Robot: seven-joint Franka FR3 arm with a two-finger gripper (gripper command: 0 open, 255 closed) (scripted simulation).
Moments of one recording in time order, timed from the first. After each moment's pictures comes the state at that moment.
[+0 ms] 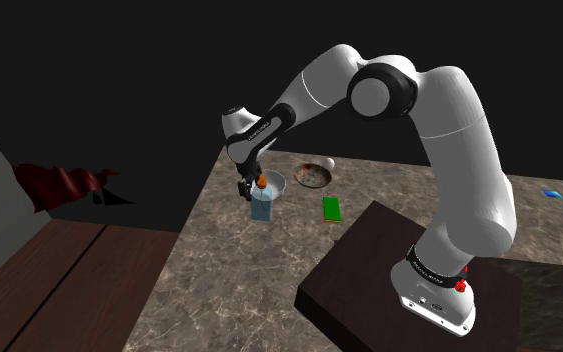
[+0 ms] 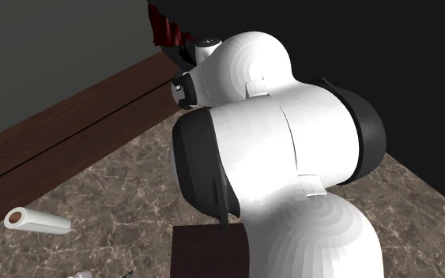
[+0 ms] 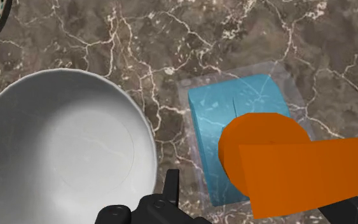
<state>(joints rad) 0.13 0.70 0.02 -1.71 -0.10 2.20 -0.19</state>
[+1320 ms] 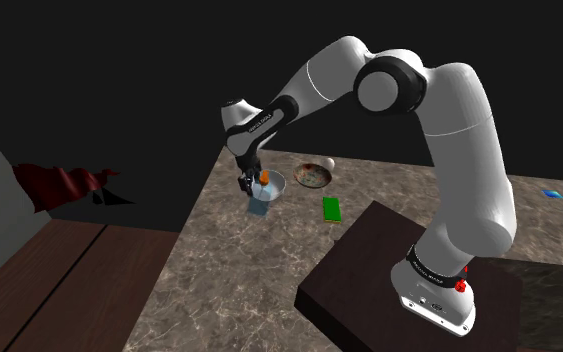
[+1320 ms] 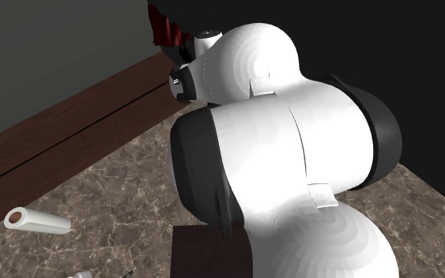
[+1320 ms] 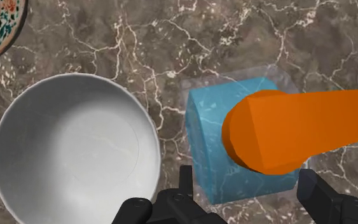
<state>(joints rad) 0.13 0.65 0.02 -1.72 -0.09 2.16 -0.20</state>
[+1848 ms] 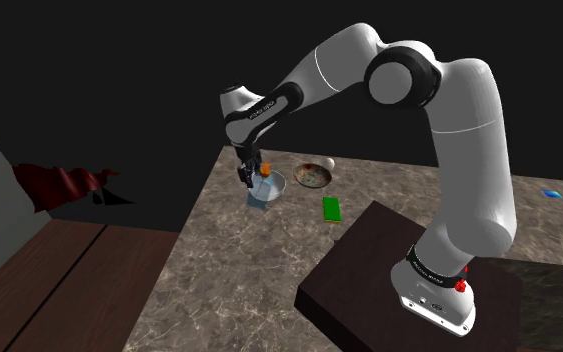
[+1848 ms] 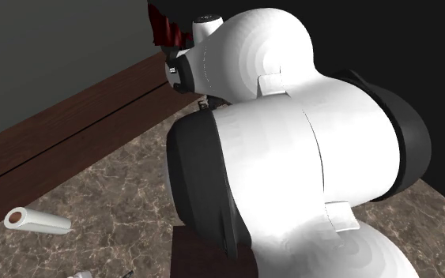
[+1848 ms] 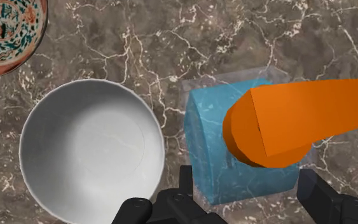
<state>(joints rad) 0.13 0.58 0.03 -1.72 -0.09 2.09 -0.20</state>
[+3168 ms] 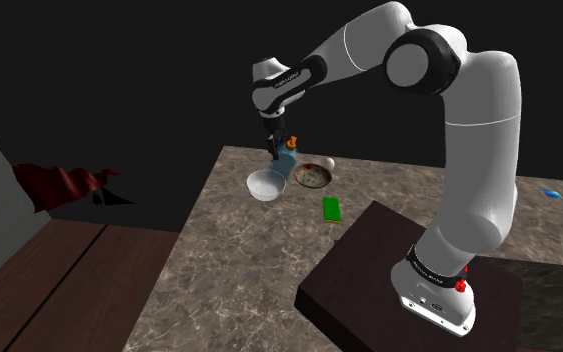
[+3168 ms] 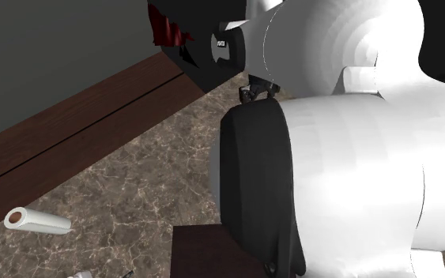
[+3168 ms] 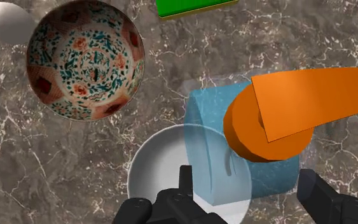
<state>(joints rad) -0.01 0.46 -0.04 -1.74 -0.10 2.01 -0.41</state>
